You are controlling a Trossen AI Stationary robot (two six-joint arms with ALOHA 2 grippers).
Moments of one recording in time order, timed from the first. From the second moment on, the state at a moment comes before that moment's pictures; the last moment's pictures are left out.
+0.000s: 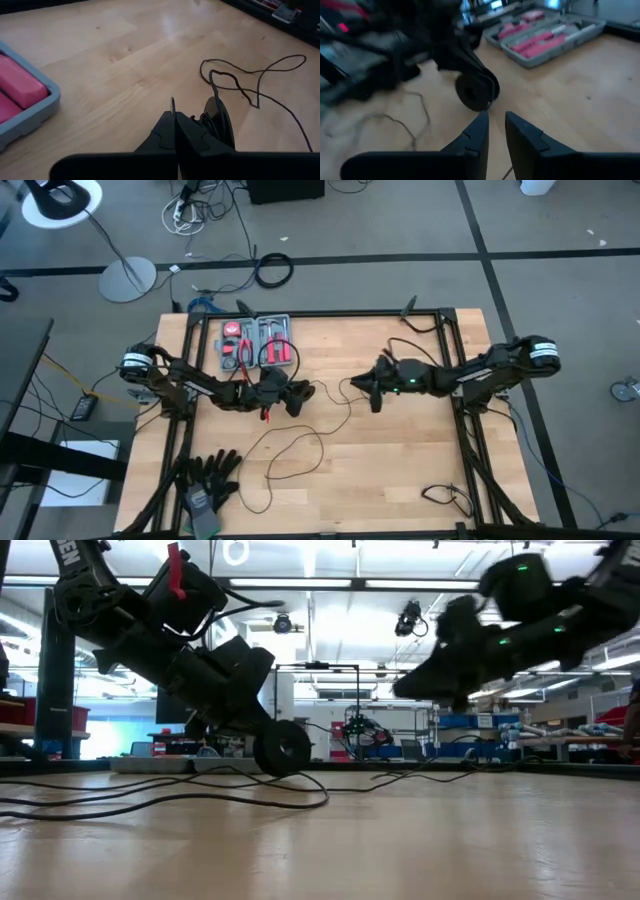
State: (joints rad) left arm -0.03 1.62 0.49 0.62 -0.52 -0.57; right arm -0.10 1.39 0.33 0.79 0.07 0.32
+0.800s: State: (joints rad) left arm -0.09 1.62 0.49 0.64 -0.60 -0.40; right arm -0.04 1.78 0.62 0.75 0.09 0.33
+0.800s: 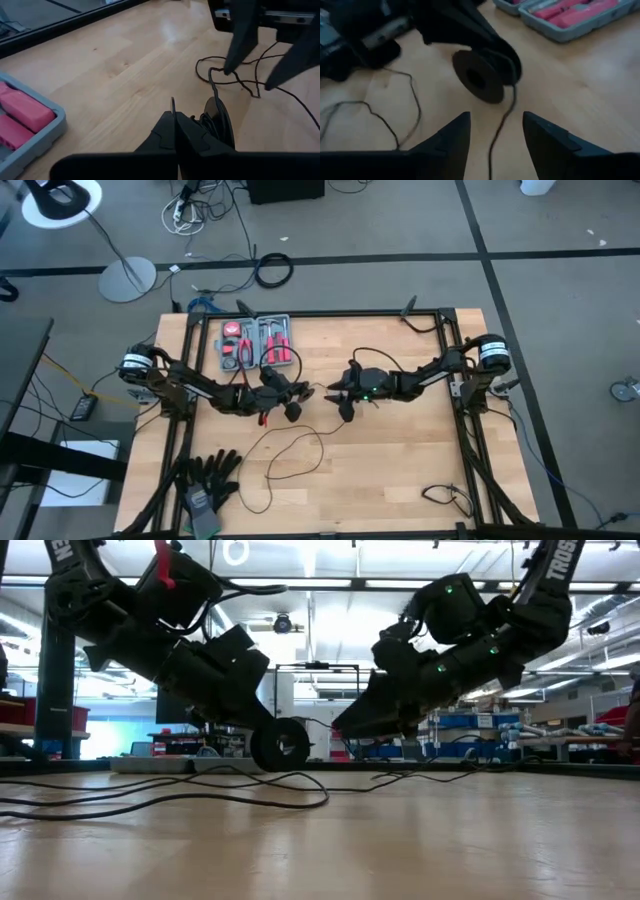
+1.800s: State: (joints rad) left arm -0.09 1.62 0.49 0.71 -0.60 -0.42; right arm 0.02 1.78 0.62 0.72 0.18 0.40
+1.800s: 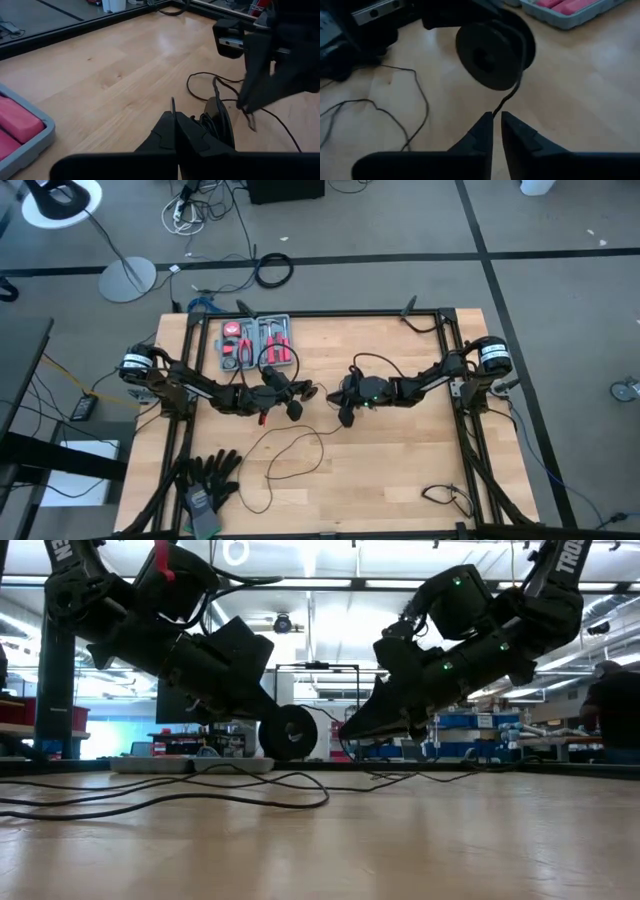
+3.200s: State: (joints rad) left arm -0.04 1.63 0.61 0.73 -0.61 -0.42; right arm 0.05 1.89 0.89 0.43 0.25 0.34
